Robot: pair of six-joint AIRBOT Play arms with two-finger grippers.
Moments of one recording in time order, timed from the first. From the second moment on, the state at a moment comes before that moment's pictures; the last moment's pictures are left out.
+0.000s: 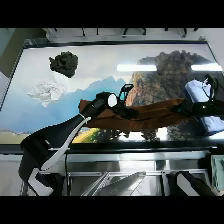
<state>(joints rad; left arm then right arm) -0.75 -1.82 1.57 1.05 -0.94 -1.60 -0.36 -1.00 0.98 -0.85 1.39 1.25</state>
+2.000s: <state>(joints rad) 0.12 -1.21 1.56 1.17 -1.41 -1.45 0.62 -1.72 1.44 -0.47 0.64 1.29</state>
